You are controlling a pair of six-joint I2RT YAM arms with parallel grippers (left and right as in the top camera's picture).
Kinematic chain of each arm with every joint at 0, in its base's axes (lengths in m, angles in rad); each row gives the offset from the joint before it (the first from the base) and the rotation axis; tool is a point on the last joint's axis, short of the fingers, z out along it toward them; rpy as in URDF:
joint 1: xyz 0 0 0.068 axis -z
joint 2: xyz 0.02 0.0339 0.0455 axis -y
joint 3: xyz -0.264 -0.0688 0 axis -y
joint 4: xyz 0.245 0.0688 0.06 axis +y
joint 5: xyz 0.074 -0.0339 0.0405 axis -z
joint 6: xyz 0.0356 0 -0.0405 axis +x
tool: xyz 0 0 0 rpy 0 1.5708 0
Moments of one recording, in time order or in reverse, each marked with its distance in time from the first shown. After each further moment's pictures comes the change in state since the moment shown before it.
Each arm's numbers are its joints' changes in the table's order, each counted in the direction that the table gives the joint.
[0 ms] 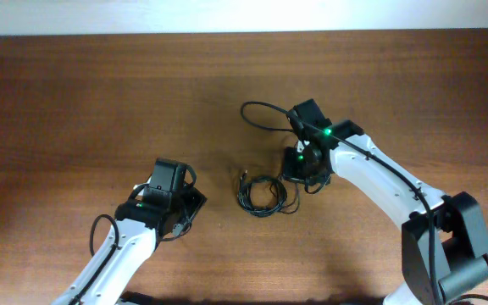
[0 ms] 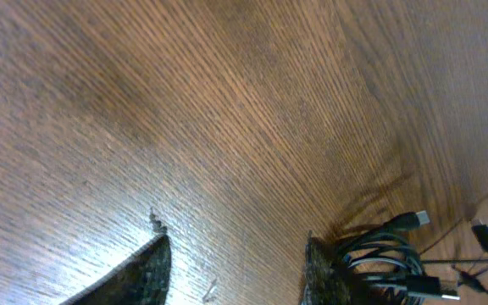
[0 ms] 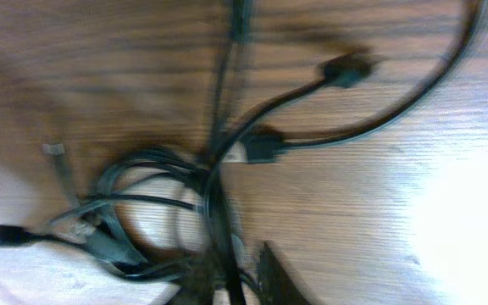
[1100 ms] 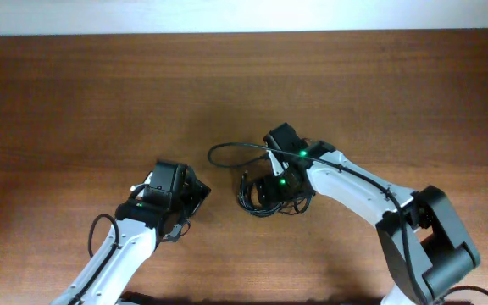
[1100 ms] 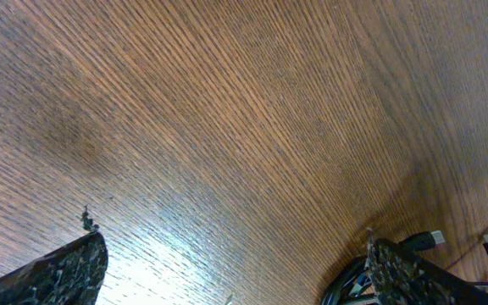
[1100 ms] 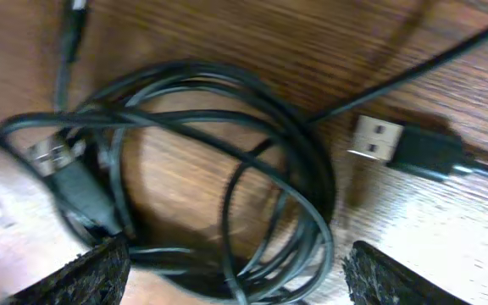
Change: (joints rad) left arm 0.000 -0.004 0.000 0.015 -0.053 0.001; right arm -0.126 -0.056 -0.103 -0.158 -0.033 -0.277
